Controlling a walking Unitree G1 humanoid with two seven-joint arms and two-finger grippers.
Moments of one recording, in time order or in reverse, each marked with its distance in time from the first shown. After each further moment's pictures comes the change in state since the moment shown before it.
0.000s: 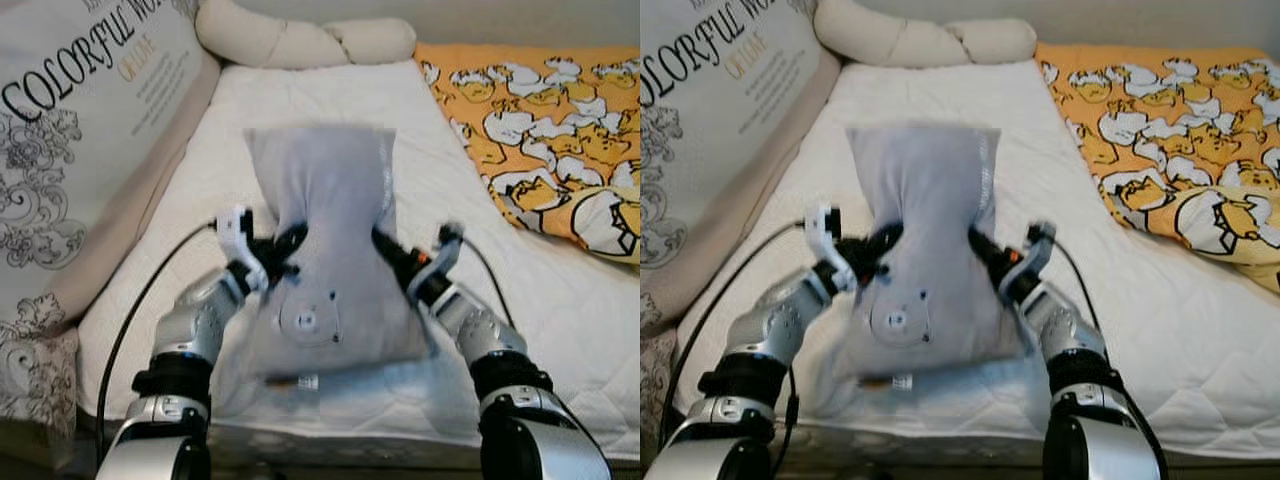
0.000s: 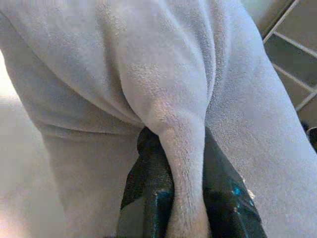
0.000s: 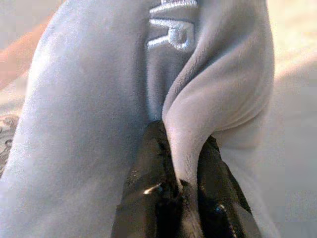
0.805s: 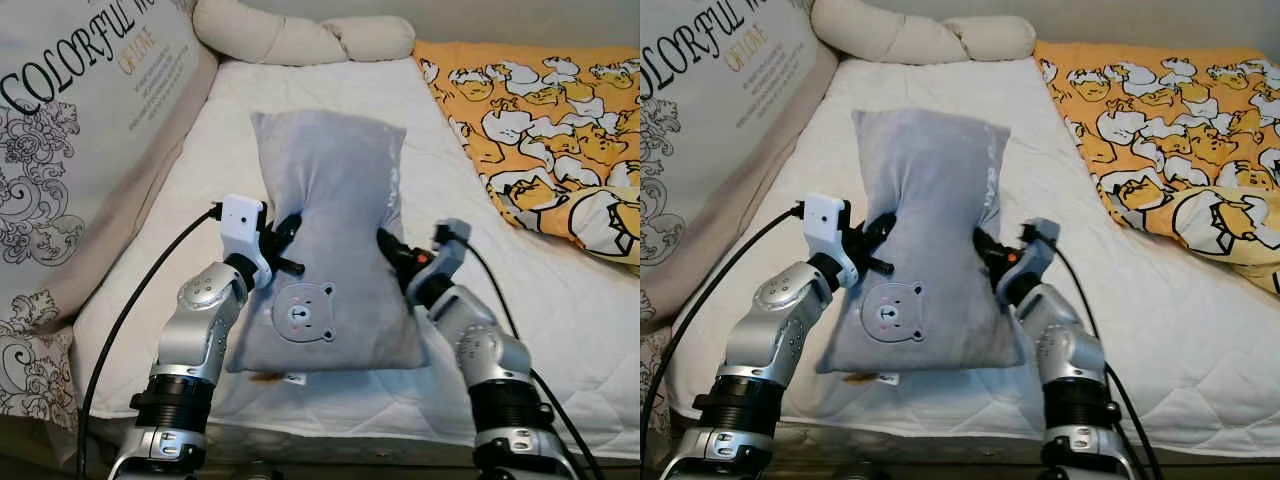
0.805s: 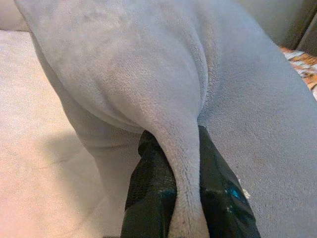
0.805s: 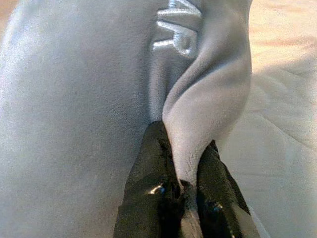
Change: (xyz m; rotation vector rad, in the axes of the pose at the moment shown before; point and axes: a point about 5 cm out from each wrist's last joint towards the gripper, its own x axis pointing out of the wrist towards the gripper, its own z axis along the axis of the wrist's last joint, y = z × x) left arm -0.011 -0.012 0.009 0.325 0.007 0.187; right arm -0.010 0.015 -0.006 -0.143 0.021 -0.180
